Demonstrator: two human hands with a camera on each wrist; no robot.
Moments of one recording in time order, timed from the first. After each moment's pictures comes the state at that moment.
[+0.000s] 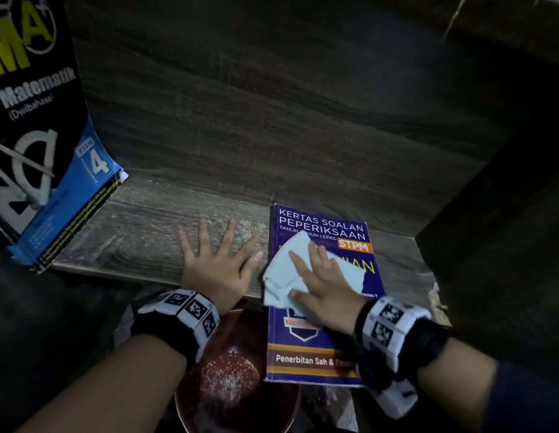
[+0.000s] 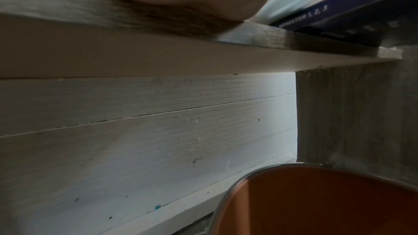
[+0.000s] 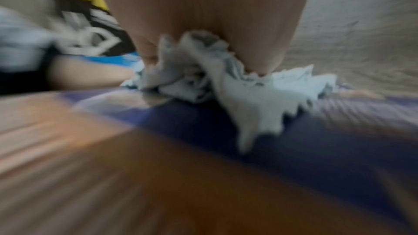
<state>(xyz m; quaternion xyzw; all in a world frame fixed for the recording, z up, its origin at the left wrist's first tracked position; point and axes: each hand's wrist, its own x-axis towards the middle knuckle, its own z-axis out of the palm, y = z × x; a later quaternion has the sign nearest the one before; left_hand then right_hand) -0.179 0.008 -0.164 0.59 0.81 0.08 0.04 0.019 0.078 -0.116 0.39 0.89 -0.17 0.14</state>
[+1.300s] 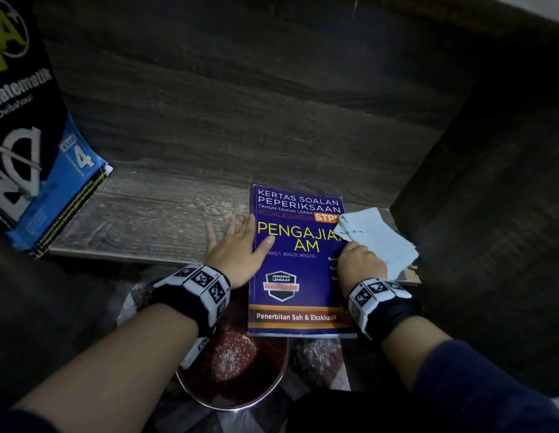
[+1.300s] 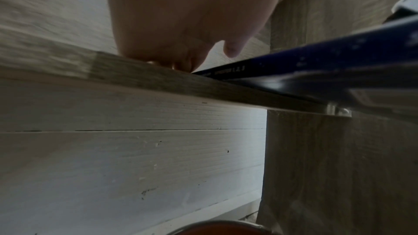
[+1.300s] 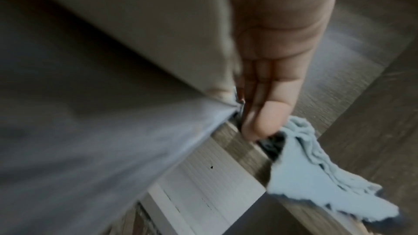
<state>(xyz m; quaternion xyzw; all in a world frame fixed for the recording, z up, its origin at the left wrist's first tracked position) -0.130 0.012 -0.134 0.60 0.76 0.10 0.22 0.073 0.083 -0.127 0.66 0.74 0.09 0.10</state>
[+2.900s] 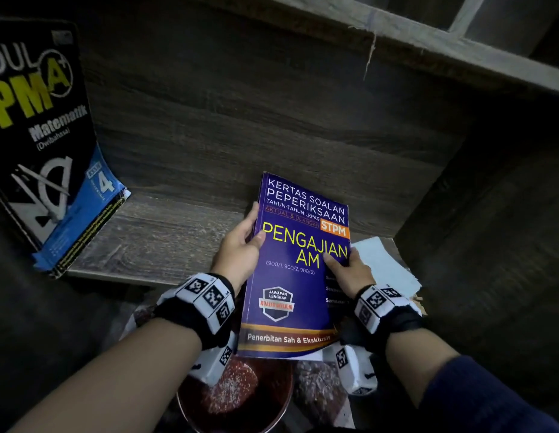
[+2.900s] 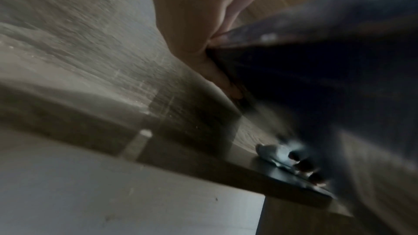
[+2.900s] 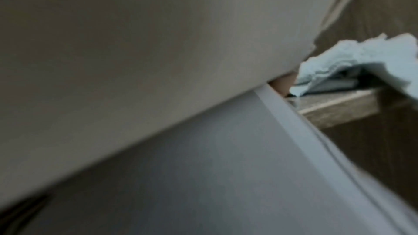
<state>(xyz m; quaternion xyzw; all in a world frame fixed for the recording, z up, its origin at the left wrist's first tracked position) -0.140 0.023 -0.107 0.32 0.56 0.63 0.44 0.058 0.112 -0.116 0.66 0.64 -0.34 -0.18</state>
